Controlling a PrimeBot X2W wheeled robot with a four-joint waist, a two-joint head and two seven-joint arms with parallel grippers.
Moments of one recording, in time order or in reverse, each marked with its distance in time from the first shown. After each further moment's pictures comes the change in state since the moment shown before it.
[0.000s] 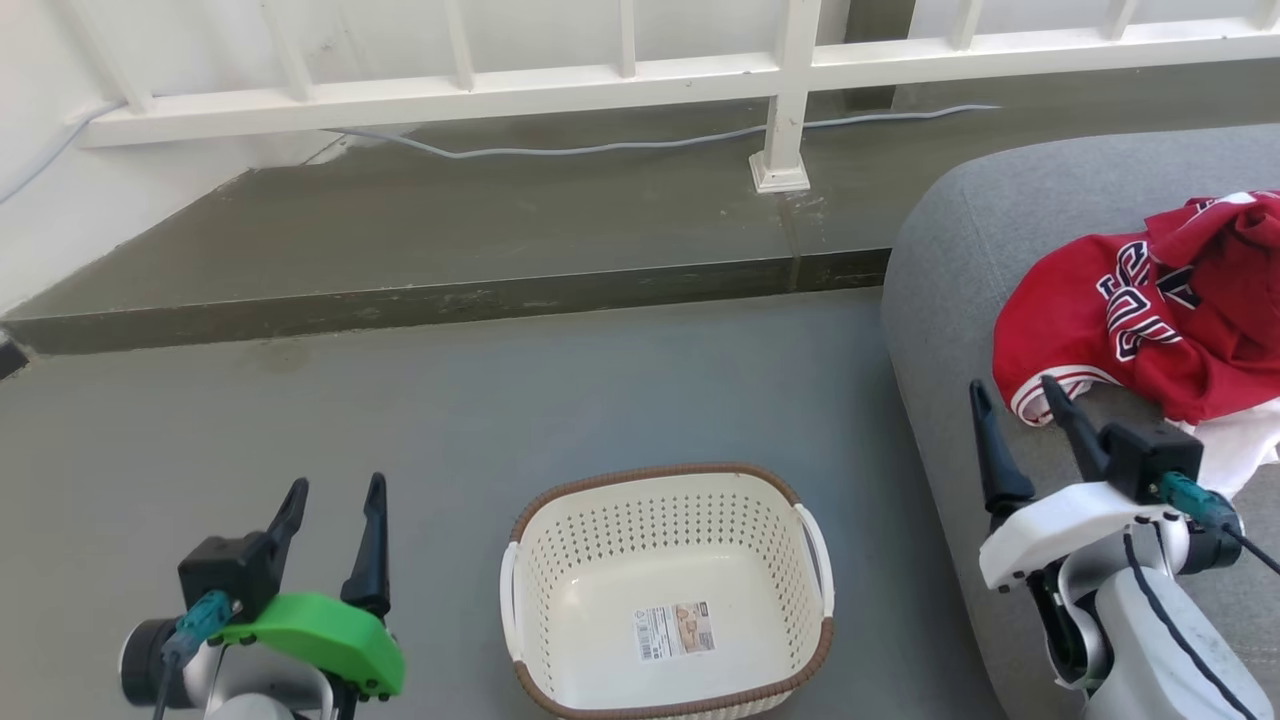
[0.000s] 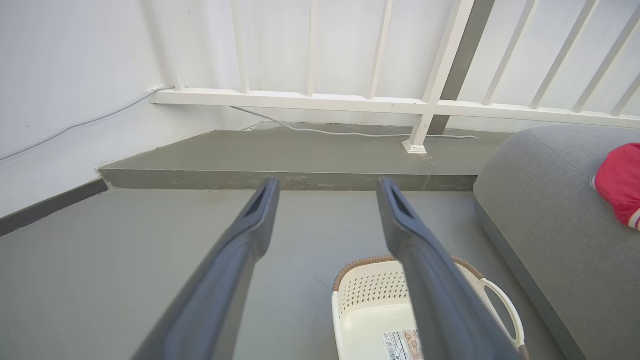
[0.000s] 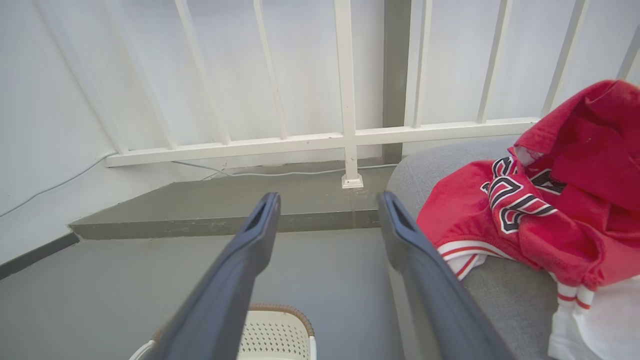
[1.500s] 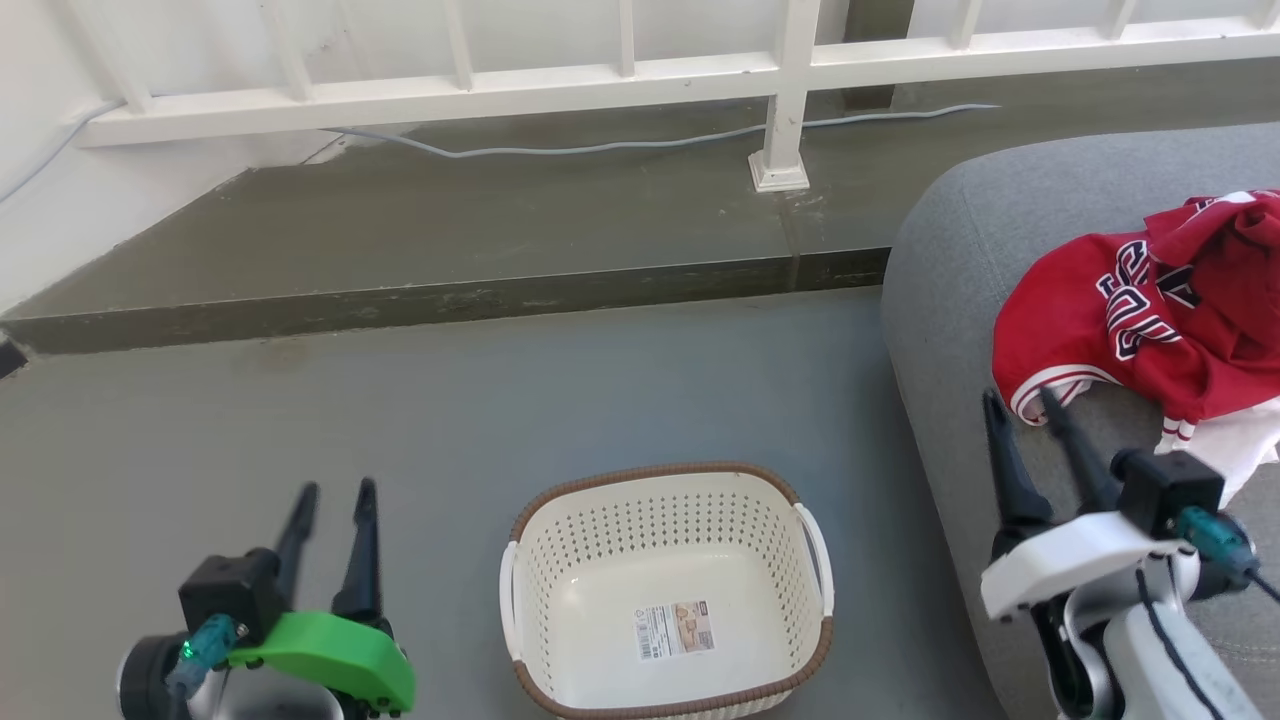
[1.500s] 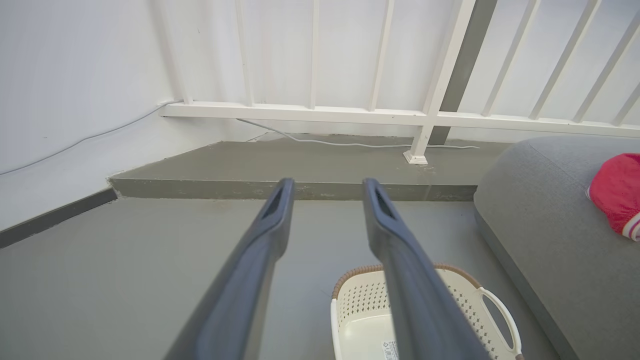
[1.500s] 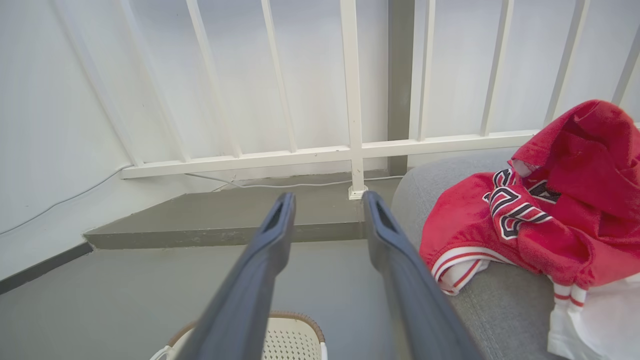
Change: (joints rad) left arm 0.103 -0.065 0.118 -0.177 0.138 0.000 0.069; right arm 0.115 -0.006 -0.009 -0.237 -0.001 -0.034 0.035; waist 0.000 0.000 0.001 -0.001
